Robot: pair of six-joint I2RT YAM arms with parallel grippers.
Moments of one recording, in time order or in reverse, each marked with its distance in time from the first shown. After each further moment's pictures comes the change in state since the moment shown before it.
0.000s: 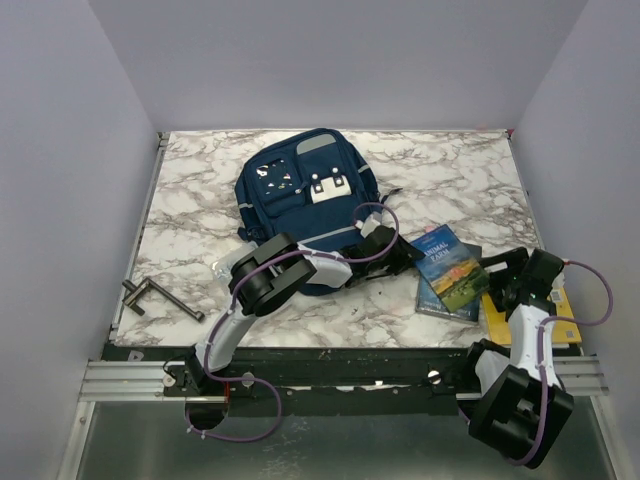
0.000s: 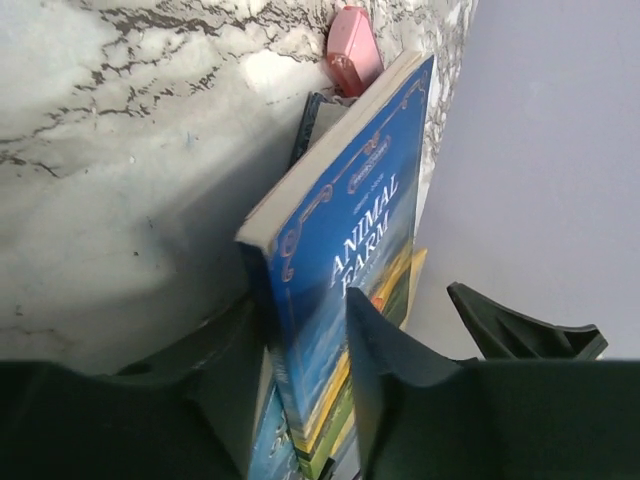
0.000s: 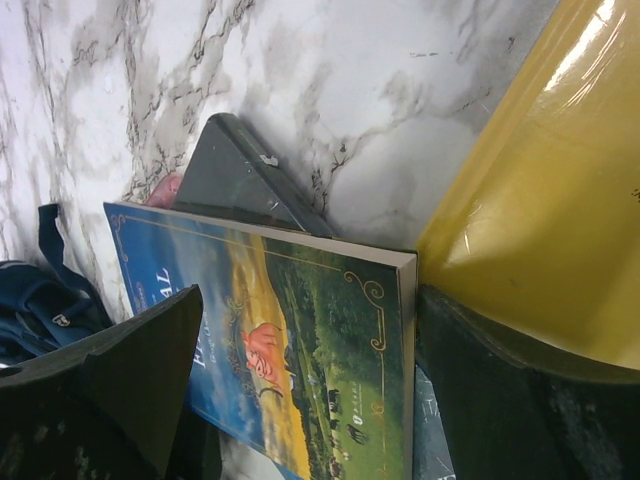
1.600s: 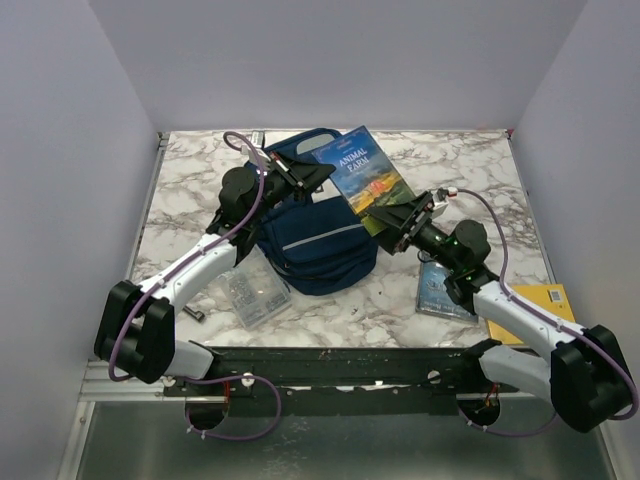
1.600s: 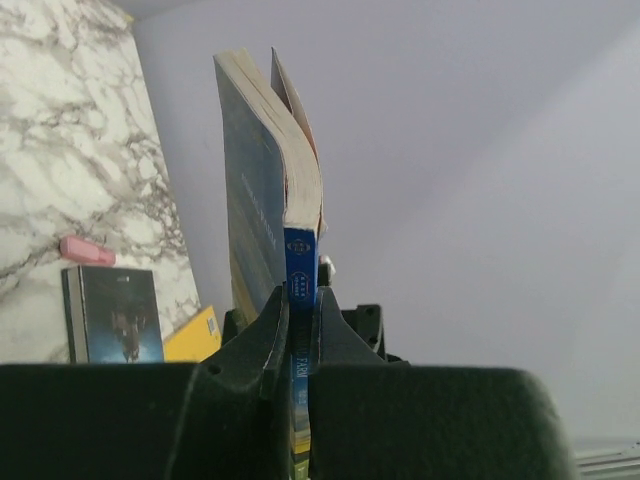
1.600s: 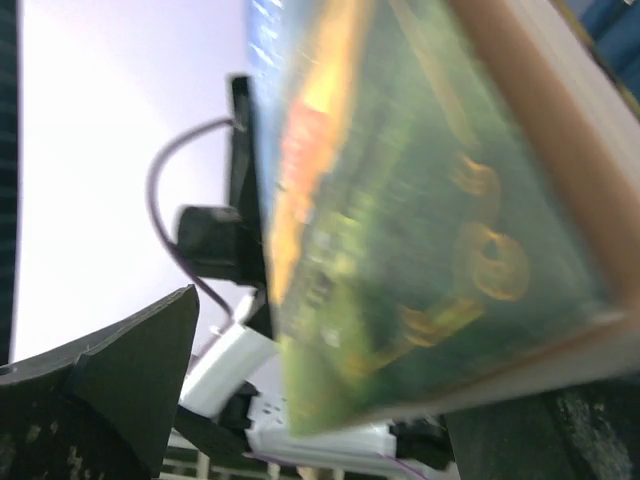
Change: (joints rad) left arm 0.541 -0.832 -0.374 0.141 0.411 0.088; right arm 0.958 0.231 0.109 1.030 -0.257 0.668
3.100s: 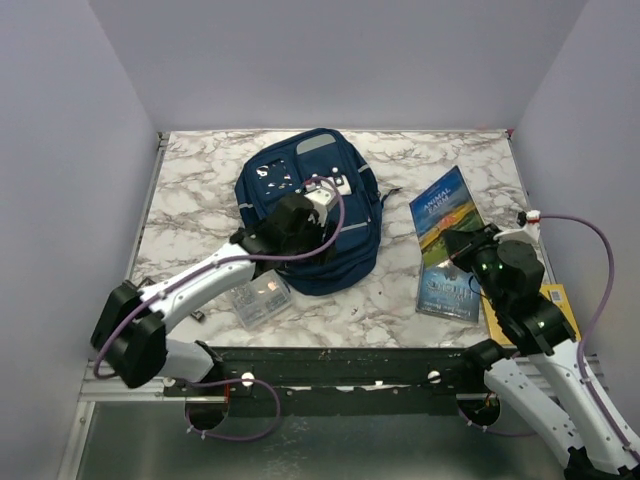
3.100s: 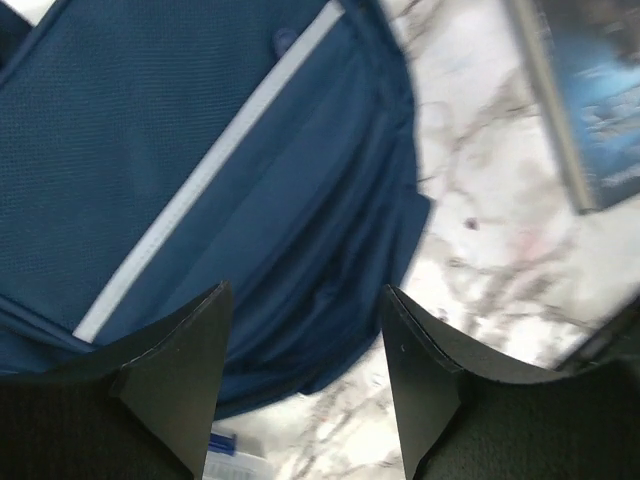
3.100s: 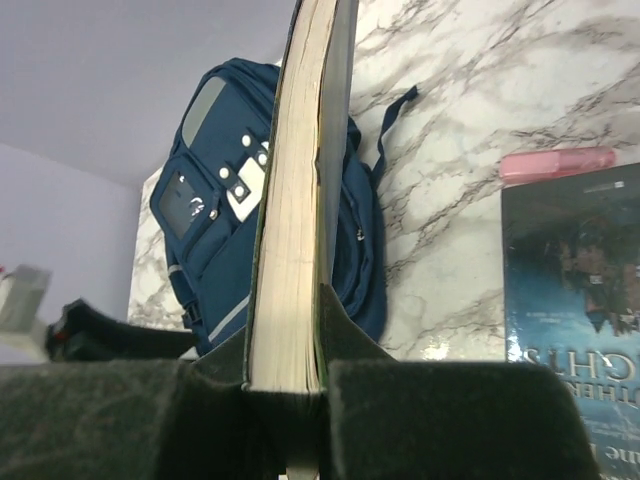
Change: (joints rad) left arm -0.278 -0.108 0.016 -0.862 -0.304 1.152; right arm 0.004 -0.549 0.229 -1.145 0.738 -0.654
